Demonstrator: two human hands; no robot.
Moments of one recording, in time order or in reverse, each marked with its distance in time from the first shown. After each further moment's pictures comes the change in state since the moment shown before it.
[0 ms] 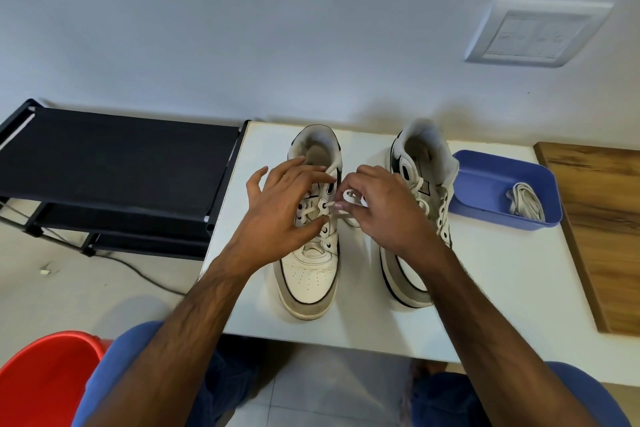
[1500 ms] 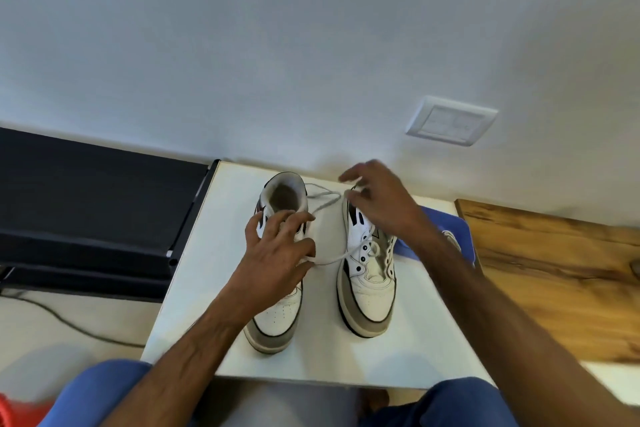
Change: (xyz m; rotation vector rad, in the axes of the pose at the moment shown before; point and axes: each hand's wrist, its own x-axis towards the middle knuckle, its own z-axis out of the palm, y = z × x) left_hand -0.003 0.031 0.014 0.201 0.049 0.113; right_hand 0.034 0.010 -0.089 0.022 0.006 0.132
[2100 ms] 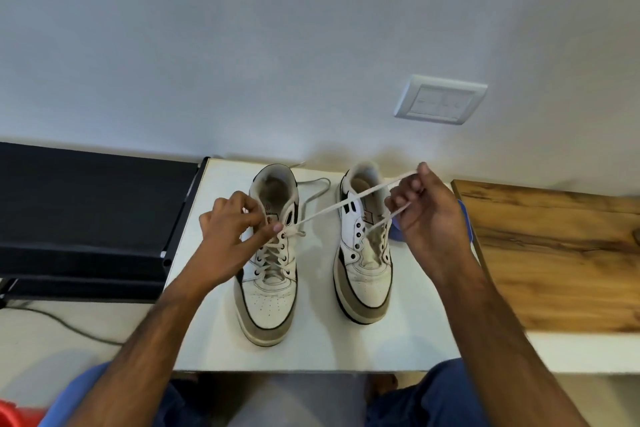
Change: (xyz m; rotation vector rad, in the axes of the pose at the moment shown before) left_hand -0.001 -0.039 -0.032 -0.414 -0.051 -0.310; right_hand -0.075 -0.010 -0.020 1.482 0.410 0.326
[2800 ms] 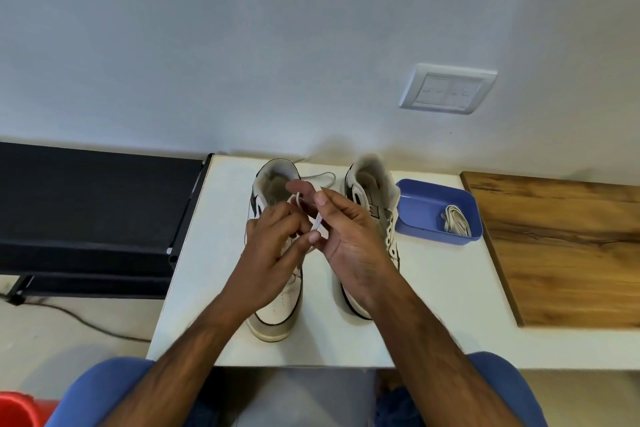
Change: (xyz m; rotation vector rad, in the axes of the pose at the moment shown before) left_hand -0.021 0.056 0.028 -0.249 0.068 0.209; right_hand -0.034 0.068 0.062 -0.051 -0.237 0.163
